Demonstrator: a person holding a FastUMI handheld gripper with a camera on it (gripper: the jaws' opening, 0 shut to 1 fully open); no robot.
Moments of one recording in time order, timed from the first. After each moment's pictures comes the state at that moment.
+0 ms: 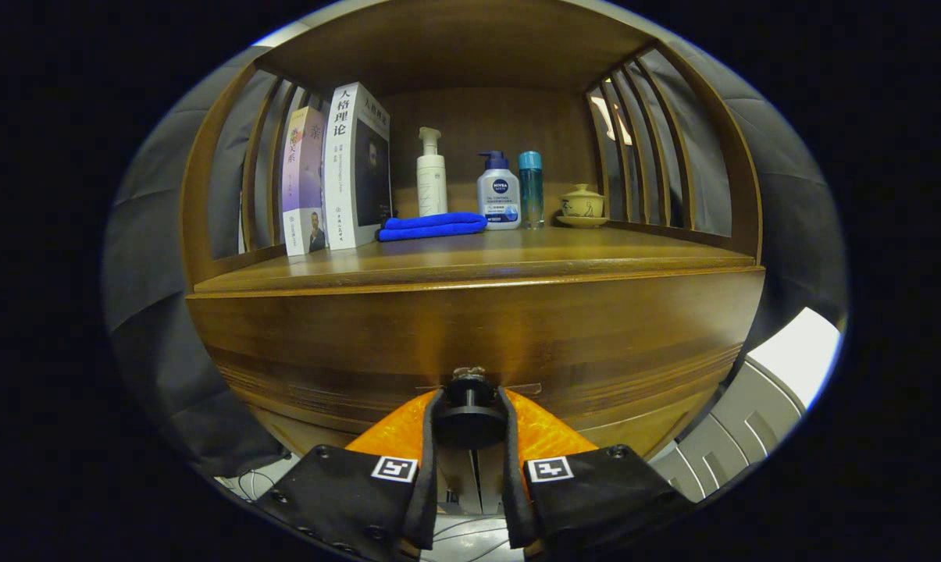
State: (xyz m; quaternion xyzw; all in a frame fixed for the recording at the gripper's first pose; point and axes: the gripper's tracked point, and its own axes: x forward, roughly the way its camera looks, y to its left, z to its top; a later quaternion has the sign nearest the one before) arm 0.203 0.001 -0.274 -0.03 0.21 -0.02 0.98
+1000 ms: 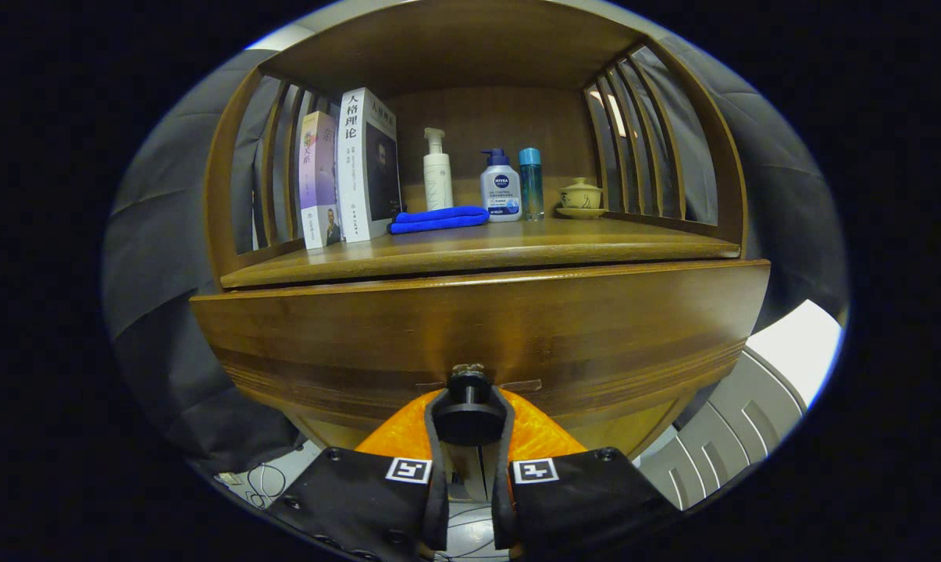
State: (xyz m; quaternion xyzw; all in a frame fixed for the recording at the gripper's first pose) arm 0.158 0.001 -0.271 -0.02 0.22 0.00 0.98
